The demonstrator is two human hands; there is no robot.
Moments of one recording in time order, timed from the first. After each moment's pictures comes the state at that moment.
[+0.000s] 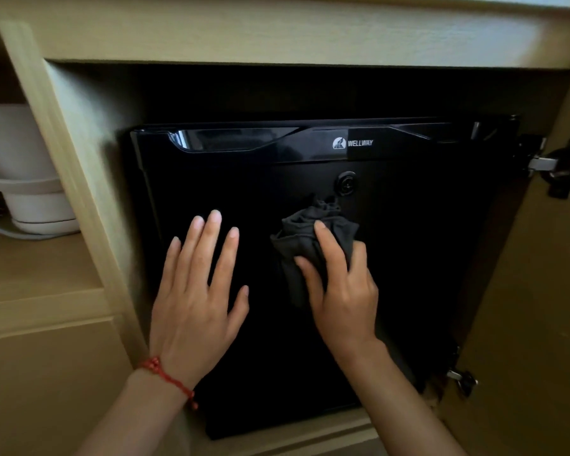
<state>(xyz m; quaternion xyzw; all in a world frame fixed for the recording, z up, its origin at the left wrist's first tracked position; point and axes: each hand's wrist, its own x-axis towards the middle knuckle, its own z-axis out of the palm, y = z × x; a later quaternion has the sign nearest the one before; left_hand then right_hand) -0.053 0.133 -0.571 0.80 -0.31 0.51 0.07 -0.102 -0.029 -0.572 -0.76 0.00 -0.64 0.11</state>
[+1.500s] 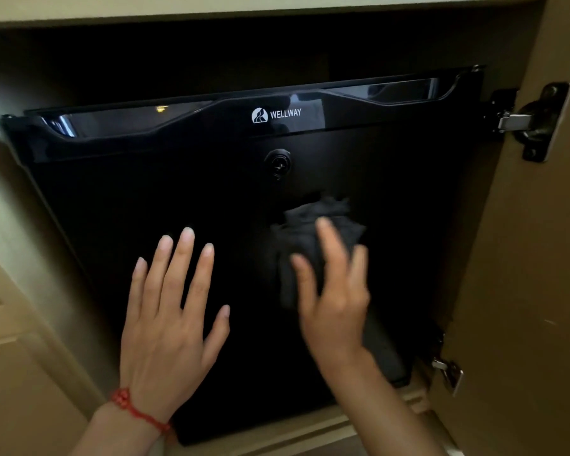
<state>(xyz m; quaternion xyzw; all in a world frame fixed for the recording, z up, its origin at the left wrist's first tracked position) -0.064 0.098 -0.596 0.81 -0.31 0.50 0.04 -0.109 -0.069 -0.595 -0.72 0.06 -0.65 0.23</state>
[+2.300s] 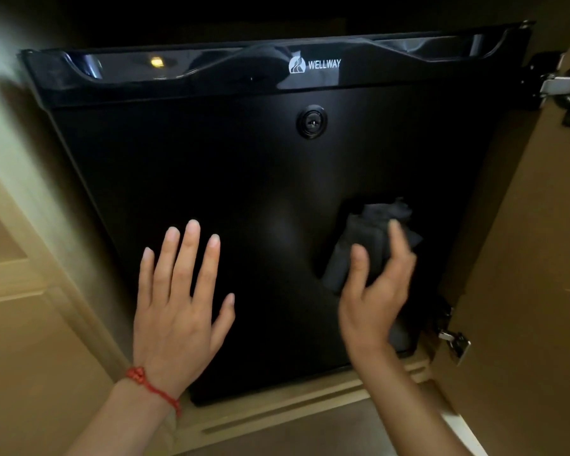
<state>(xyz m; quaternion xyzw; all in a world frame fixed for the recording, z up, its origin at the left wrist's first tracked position) -0.057 0.120 -0.629 0.82 -0.30 0.48 0.03 -0.111 -0.076 -0.634 -0.66 0.15 -0.65 0.34</state>
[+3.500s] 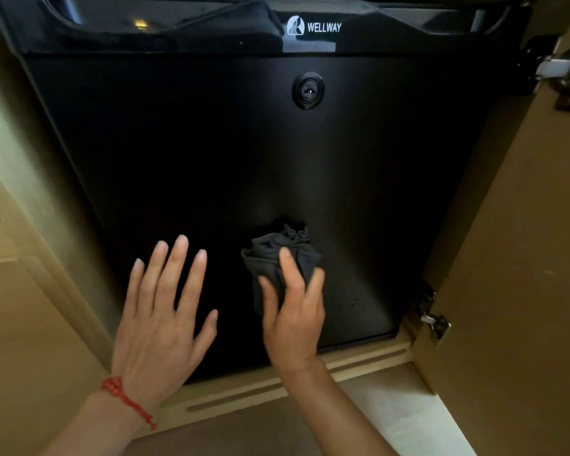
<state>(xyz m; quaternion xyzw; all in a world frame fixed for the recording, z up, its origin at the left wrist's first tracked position) -0.071 0.135 -0.661 0.85 -0.32 0.42 0.03 -0.104 -0.016 -0.679 -0.78 0.07 -0.58 0.23</state>
